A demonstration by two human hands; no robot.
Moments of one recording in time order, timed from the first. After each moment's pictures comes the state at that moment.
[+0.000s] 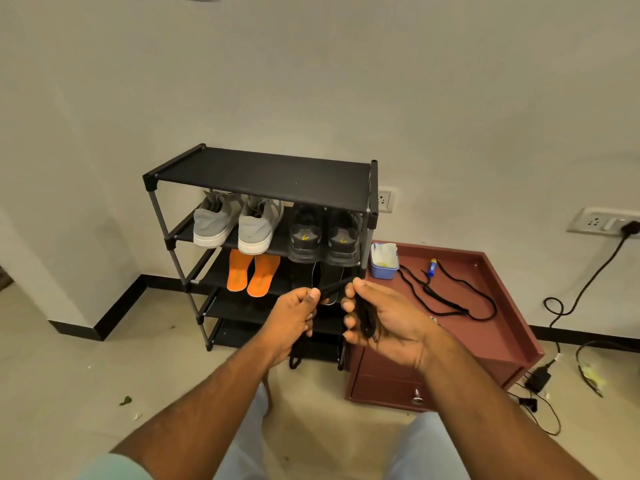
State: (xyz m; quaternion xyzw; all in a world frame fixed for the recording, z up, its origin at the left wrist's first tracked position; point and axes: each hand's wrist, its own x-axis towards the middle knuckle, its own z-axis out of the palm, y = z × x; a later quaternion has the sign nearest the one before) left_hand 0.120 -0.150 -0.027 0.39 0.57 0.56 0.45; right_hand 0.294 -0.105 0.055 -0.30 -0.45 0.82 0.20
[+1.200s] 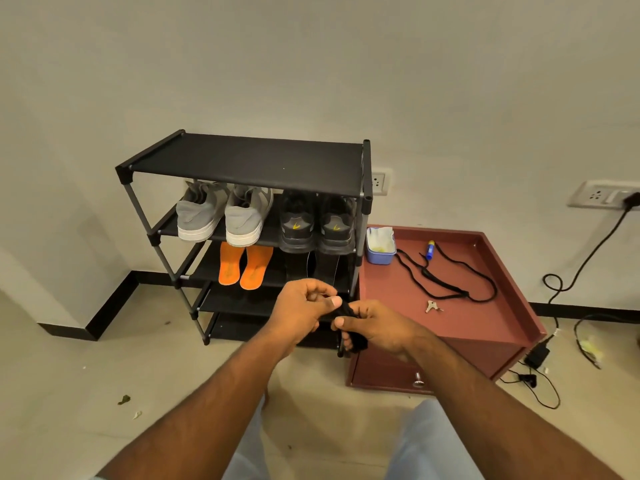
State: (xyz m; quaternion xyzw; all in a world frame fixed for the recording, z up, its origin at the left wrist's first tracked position) left_hand 0.137 -0.133 -0.011 0.42 0.64 0.49 0.41; right_hand 0.294 -0.064 -0.023 -0.33 -0.69 0.64 0.11
